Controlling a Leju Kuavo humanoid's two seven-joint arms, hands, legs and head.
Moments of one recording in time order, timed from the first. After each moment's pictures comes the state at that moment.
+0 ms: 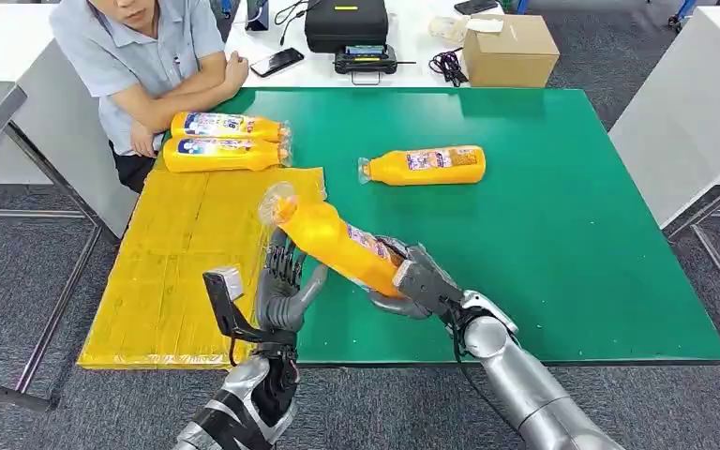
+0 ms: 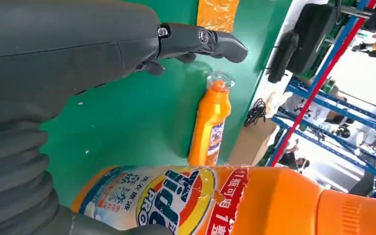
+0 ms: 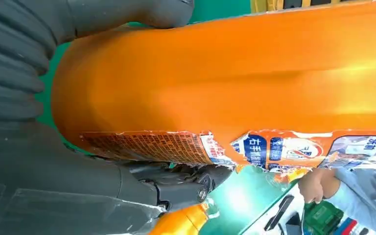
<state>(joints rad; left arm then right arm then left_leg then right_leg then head) -0.33 -0.31 -0.48 -0.88 0.58 0.34 -0.57 -0.40 -0.10 0.55 -1.06 0.21 0.19 -0.45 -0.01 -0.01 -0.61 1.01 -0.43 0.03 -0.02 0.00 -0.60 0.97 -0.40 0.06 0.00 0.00</state>
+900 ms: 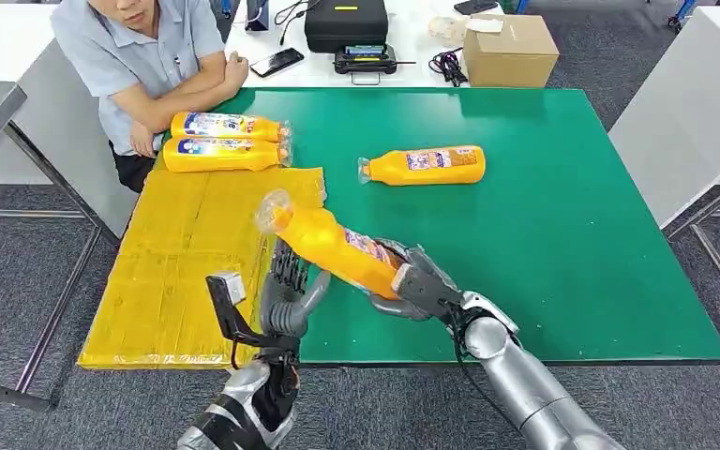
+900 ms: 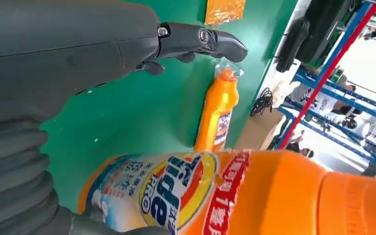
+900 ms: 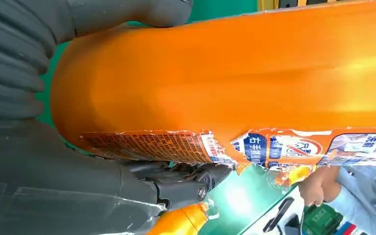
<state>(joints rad) -0.32 -0.31 -0.48 -0.87 0.59 0.29 -0.56 -0.40 -0.10 0.55 -1.06 0.21 0.20 -0.46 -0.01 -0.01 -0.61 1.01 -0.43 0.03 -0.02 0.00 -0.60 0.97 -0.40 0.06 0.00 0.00</state>
